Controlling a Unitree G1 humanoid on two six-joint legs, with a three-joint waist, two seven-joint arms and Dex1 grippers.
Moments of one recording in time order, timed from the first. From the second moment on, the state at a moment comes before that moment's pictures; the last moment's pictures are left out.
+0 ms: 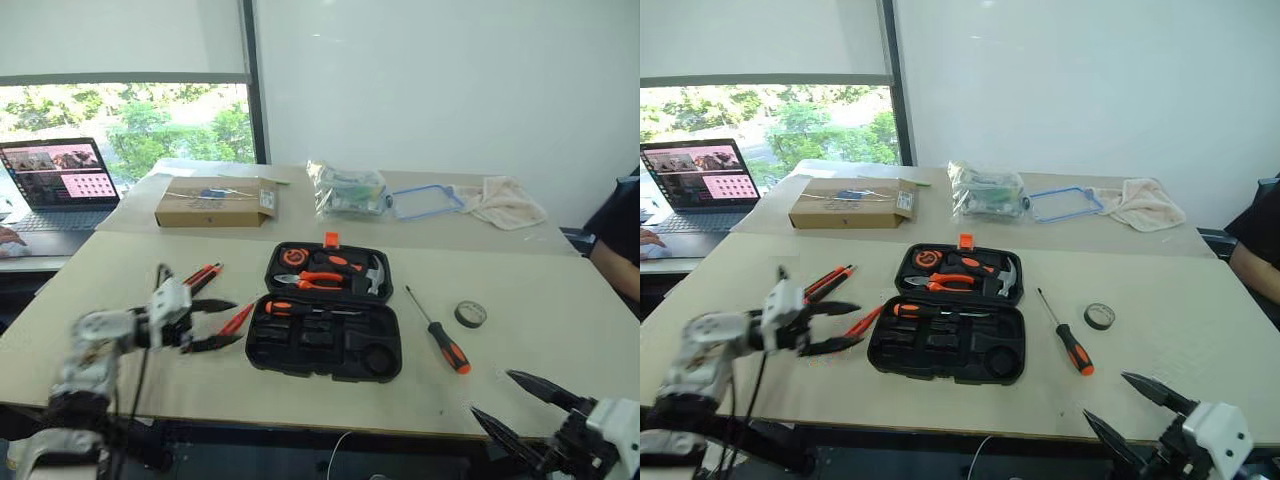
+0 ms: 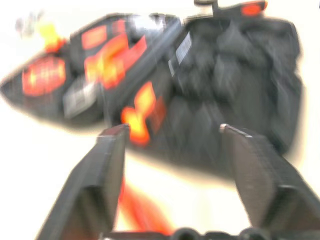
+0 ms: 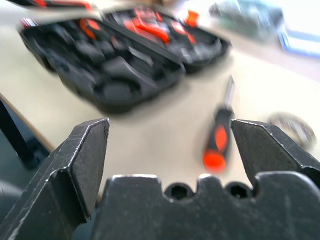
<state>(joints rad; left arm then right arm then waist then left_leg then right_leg) -0.32 0.75 0.17 0.43 -0.36 -0.09 -1.43 0.69 -0.54 -0.50 -0.49 0.52 -0.06 0.88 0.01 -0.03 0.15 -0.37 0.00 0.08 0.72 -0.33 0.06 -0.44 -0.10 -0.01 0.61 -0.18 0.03</state>
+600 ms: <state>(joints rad) -0.07 0.75 0.29 0.06 -0.54 0.05 -1.34 -0.10 -0.86 -0.11 -0.36 0.45 0.86 0.56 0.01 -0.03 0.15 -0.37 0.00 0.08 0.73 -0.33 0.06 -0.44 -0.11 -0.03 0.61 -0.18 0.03</state>
